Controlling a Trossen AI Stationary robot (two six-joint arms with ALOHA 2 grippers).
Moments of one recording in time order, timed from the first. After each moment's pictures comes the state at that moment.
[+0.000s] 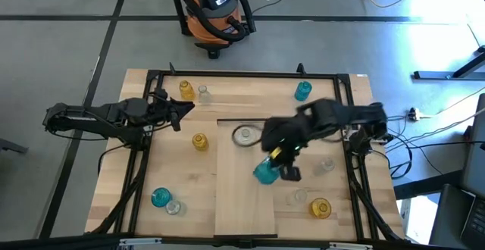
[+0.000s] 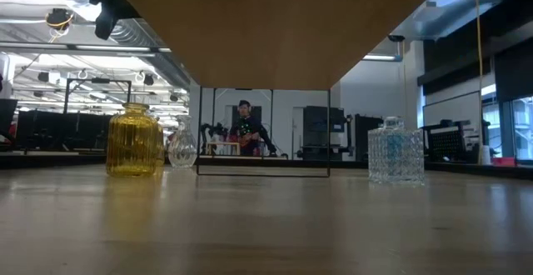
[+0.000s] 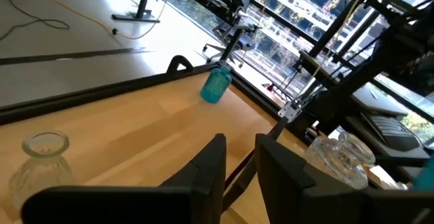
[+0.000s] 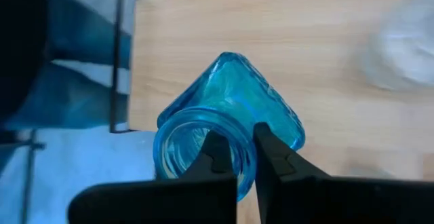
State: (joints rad) left arm -0.02 0.56 0.58 -0.24 -0.50 -0.62; right arm 0.26 1.88 2.31 -1.49 -0.27 0.27
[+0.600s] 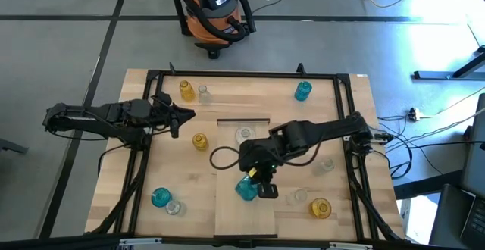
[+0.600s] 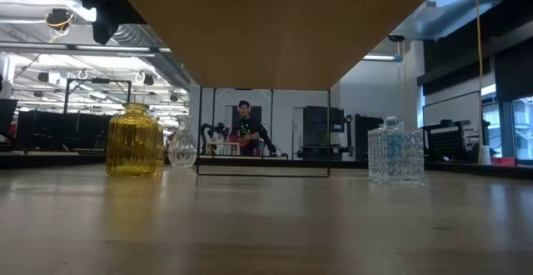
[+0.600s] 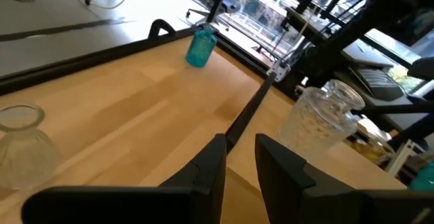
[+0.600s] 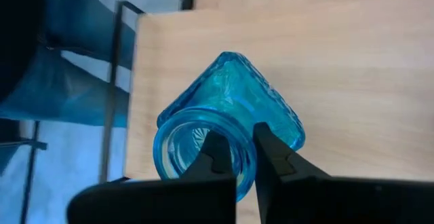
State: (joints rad) left arm -0.02 0.56 0.58 -0.33 -0.37 -0.60; right arm 0.31 2.03 2.31 -1.30 -0.27 0.28
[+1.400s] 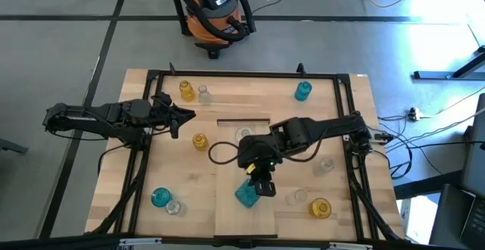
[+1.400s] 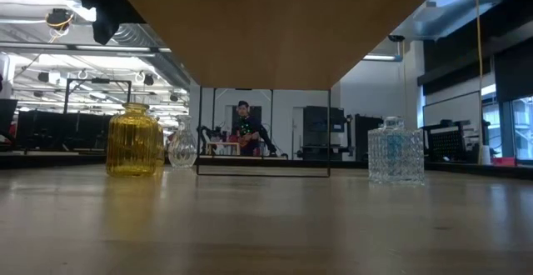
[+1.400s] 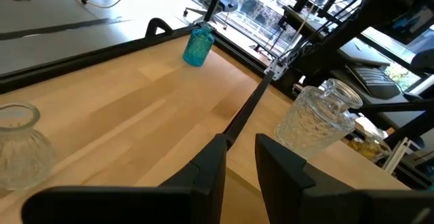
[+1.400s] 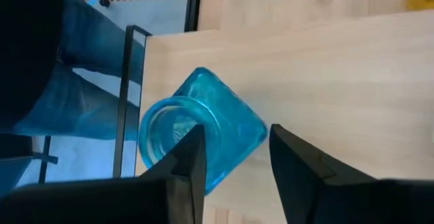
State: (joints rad) left arm -0.02 0.56 0.58 -0.33 -0.36 -0.59; right arm 0.29 2.04 2.36 -1.30 -0.27 0.32
